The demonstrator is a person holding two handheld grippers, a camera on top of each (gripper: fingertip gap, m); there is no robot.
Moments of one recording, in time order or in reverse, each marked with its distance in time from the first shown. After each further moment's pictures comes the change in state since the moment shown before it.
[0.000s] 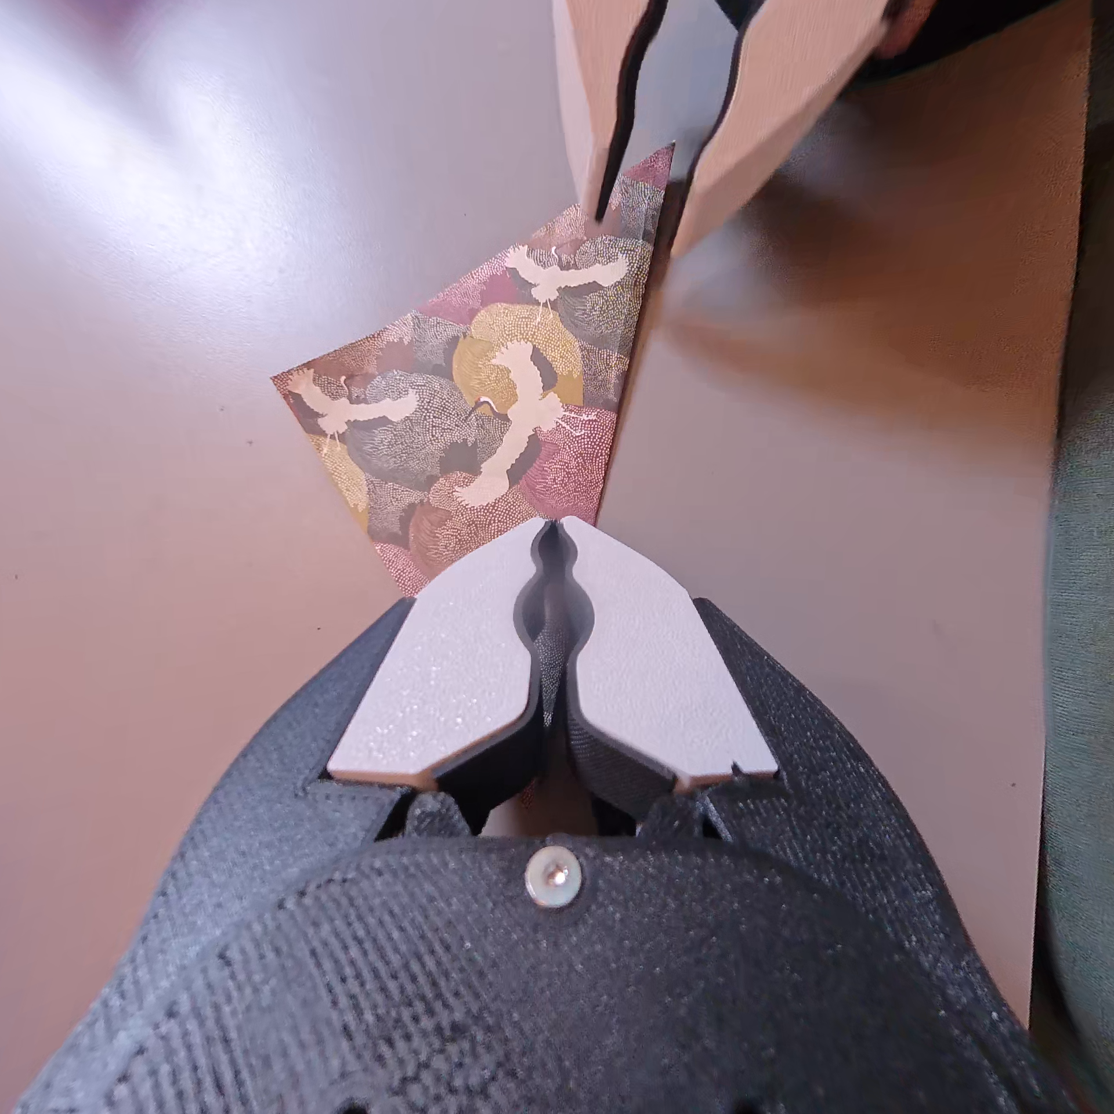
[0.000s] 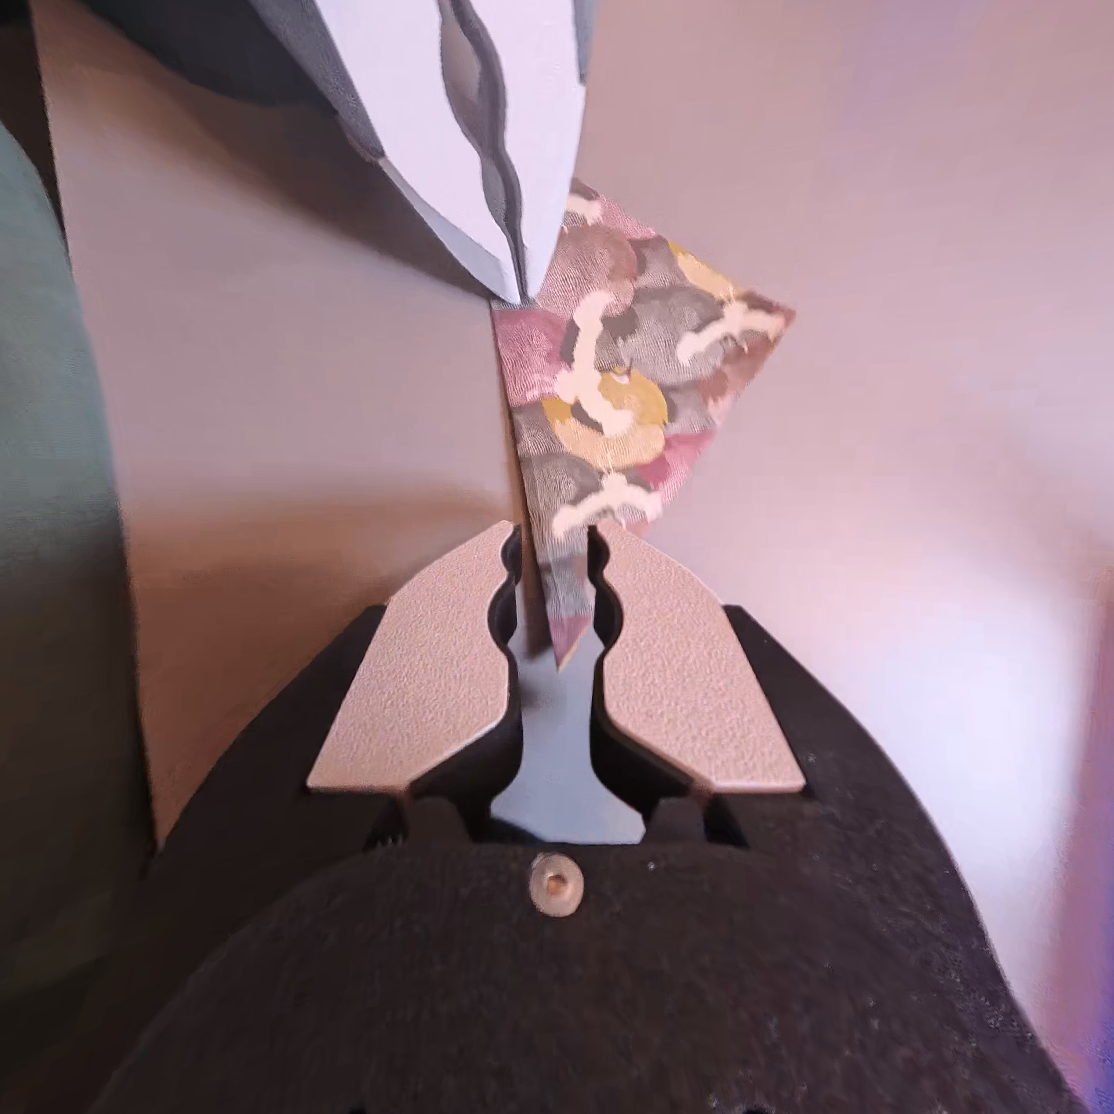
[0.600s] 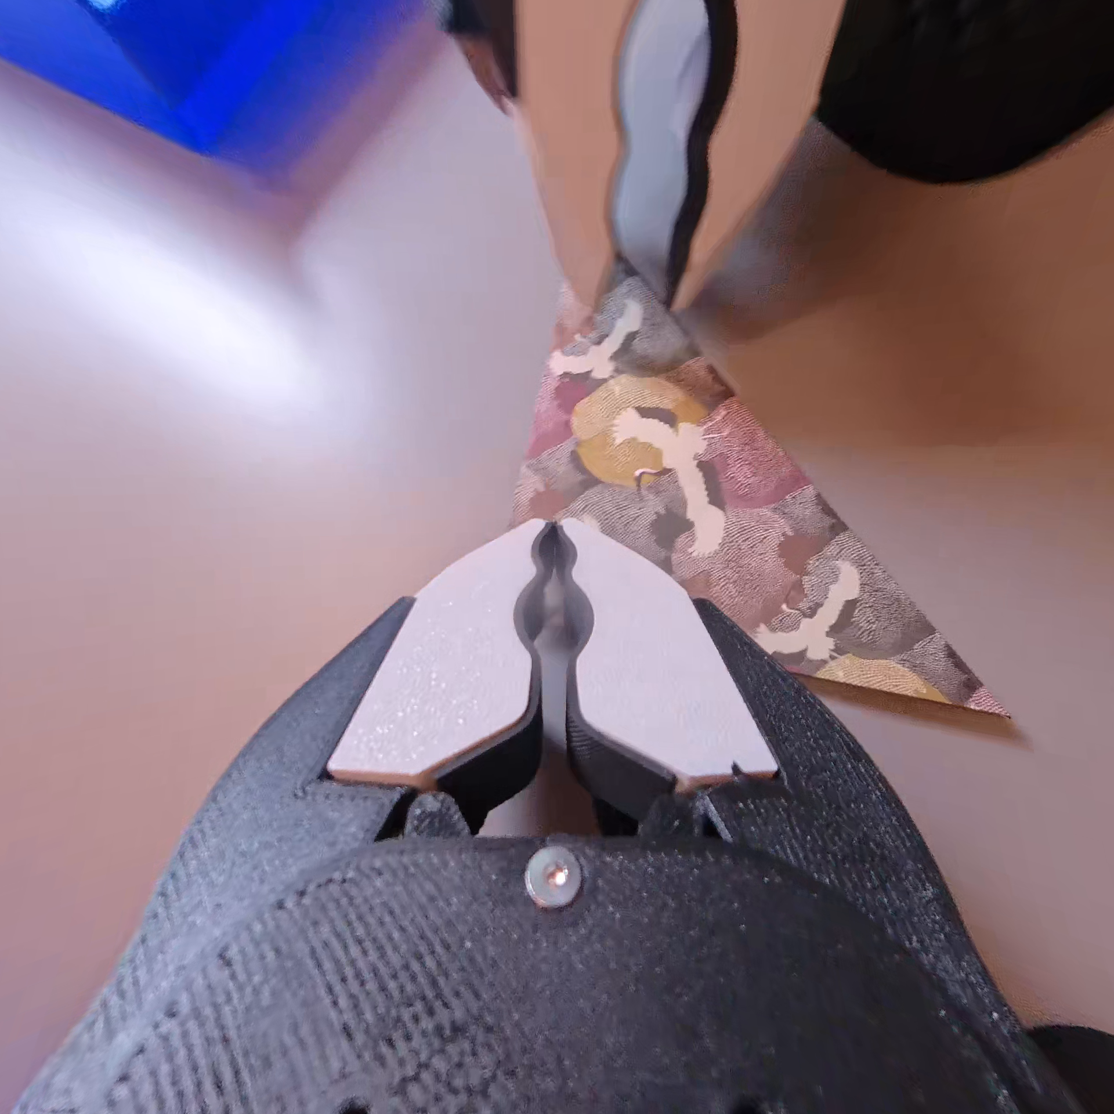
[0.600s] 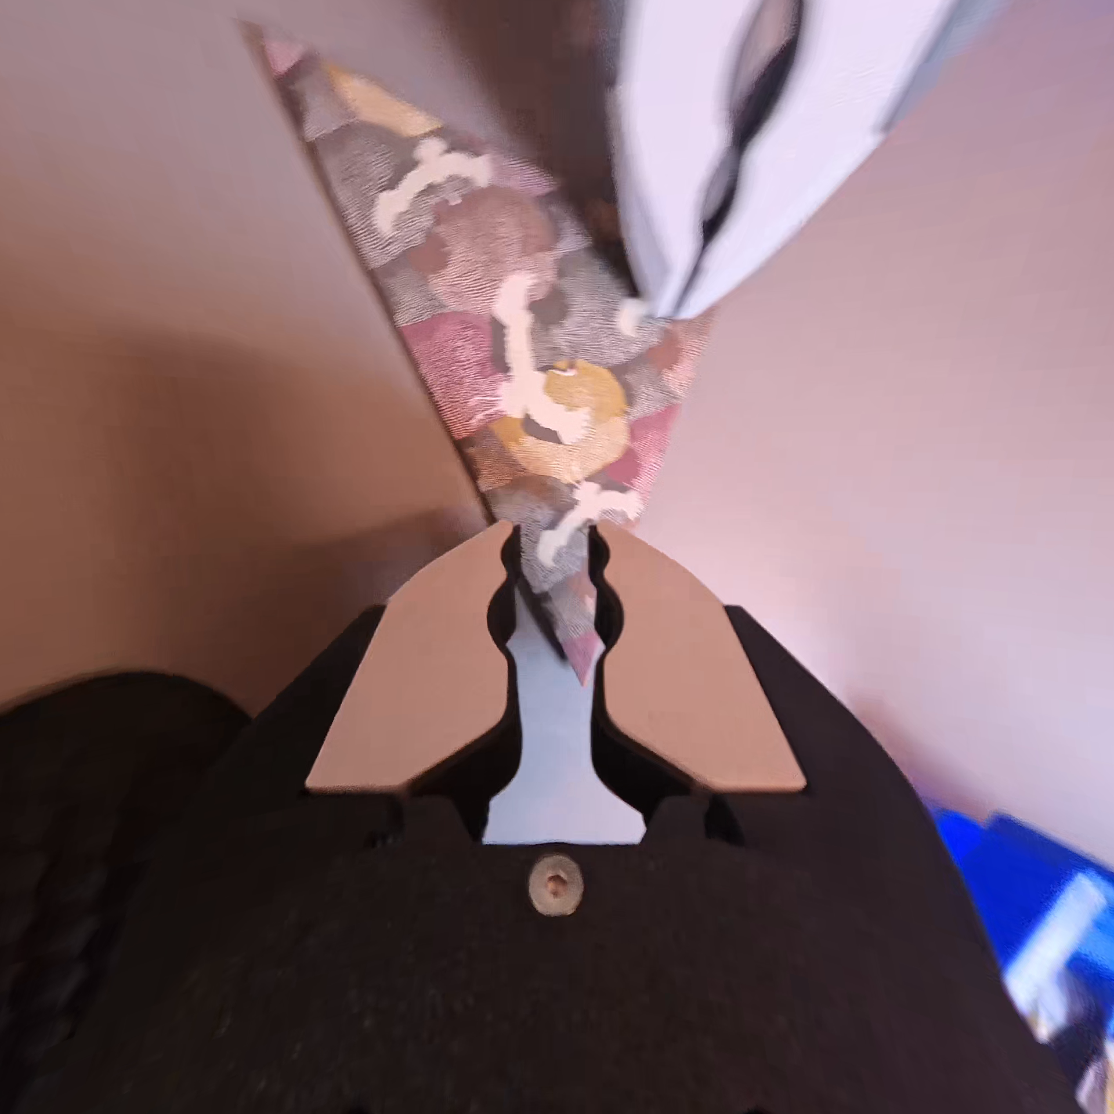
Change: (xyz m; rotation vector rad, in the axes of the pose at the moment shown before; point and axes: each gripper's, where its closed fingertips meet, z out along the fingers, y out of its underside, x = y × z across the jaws) left arm -0.066 -0.039 0.019 0.090 0.046 0.126; right arm 0.062 0.007 -0.001 -0.127 -0.135 -0.357
